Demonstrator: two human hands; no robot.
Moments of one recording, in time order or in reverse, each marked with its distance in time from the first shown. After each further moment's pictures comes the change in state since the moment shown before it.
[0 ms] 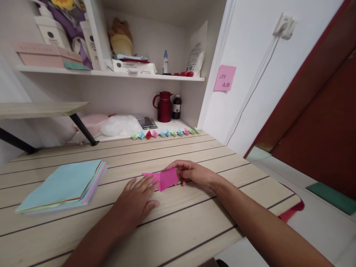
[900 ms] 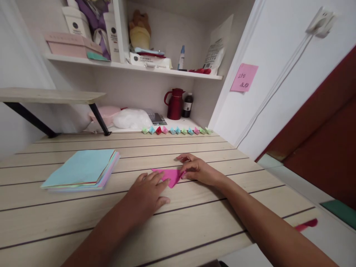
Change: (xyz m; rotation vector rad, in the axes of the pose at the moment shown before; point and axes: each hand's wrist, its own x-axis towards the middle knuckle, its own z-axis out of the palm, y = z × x) left_hand -0.007 0.015 -0.011 -0.009 0.002 0.009; right_hand 0.014 0.012 -0.008 -0.700 0.072 -0.371
